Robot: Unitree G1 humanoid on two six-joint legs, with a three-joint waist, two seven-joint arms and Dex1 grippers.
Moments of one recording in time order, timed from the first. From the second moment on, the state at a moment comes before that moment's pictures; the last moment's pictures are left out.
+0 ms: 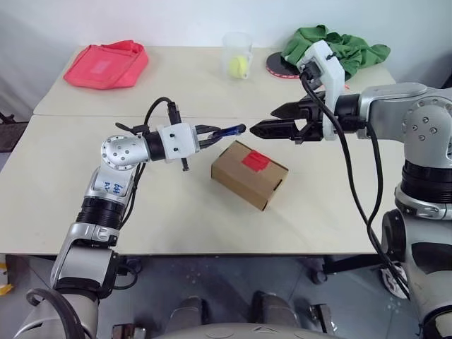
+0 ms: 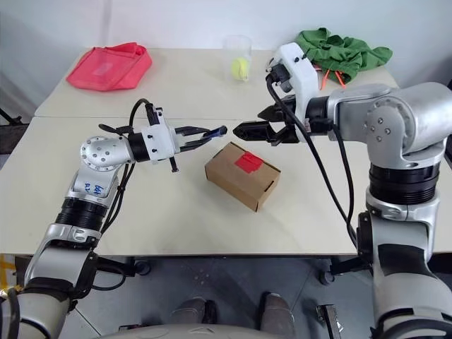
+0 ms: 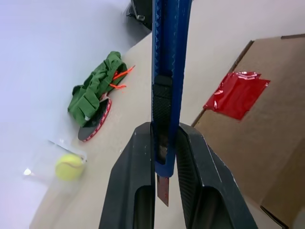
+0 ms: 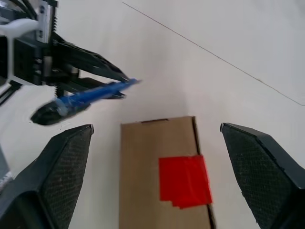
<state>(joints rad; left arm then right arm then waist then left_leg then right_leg) -0.85 0.53 -0.11 0.45 0.01 -0.47 -0.86 -1.16 -0.64 -0.02 -0.11 0.61 1.48 0.66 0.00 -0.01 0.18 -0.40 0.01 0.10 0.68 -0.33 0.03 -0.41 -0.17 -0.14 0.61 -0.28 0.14</state>
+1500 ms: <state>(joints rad) -0.93 0.52 -0.17 0.56 0.19 -0.50 -0.68 -1.18 -0.23 -0.25 0.01 0.77 1.61 0.14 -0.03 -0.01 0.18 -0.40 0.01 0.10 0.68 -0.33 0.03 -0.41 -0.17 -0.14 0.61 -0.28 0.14</state>
